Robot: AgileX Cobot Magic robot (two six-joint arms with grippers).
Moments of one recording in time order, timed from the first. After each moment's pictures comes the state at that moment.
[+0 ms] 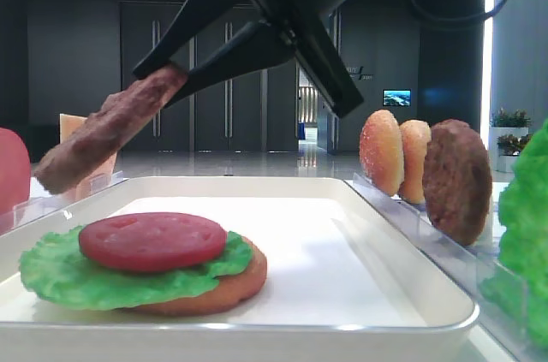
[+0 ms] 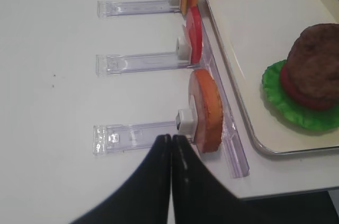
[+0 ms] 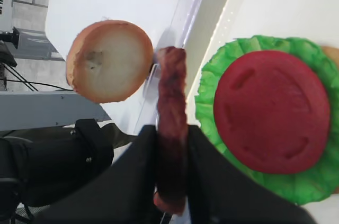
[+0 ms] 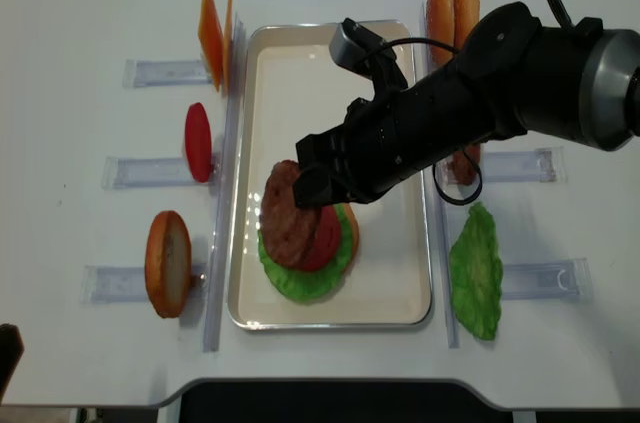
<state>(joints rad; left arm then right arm) -0.02 -0.02 -0.48 -0.08 1.11 0.06 0.64 1.76 -1.03 1.30 0.73 -0.68</state>
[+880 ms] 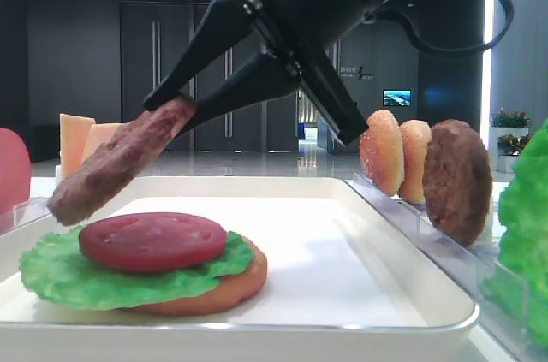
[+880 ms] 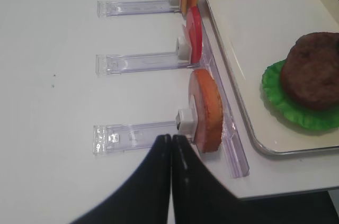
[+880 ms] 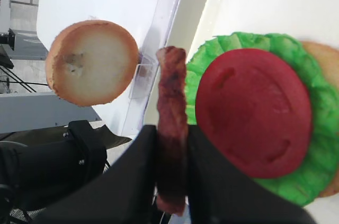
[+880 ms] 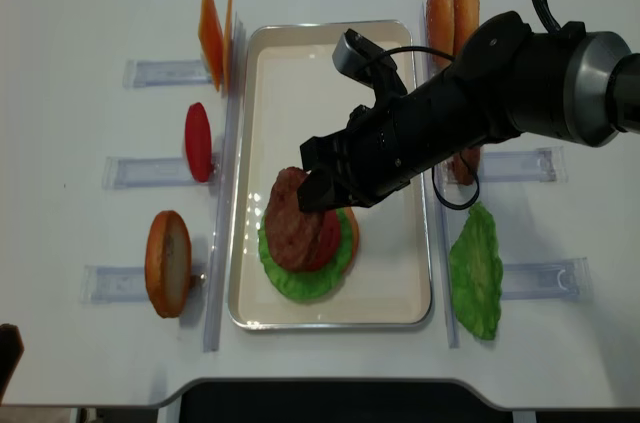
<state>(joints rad) -0.02 -0.02 -0.48 -0.08 1.11 0.06 0.61 1.80 -1.03 1.32 0.75 -0.71</state>
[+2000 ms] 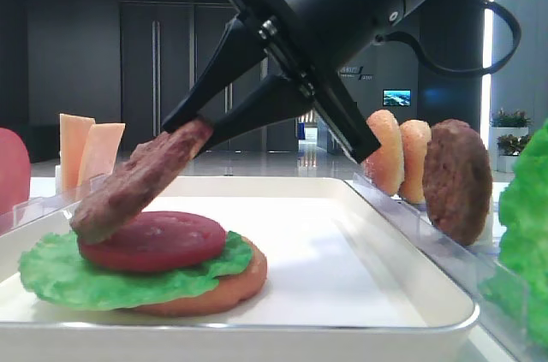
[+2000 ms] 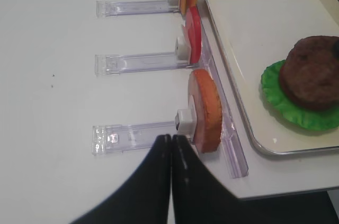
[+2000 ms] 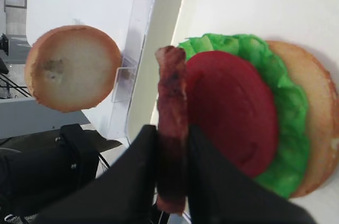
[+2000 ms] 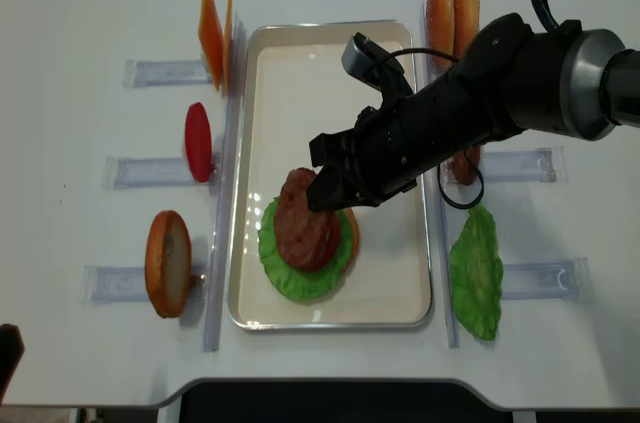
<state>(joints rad) -0.02 -0.02 -0.48 -0.08 1.11 0.06 0.58 1.84 -1.03 1.32 0.76 -0.71</state>
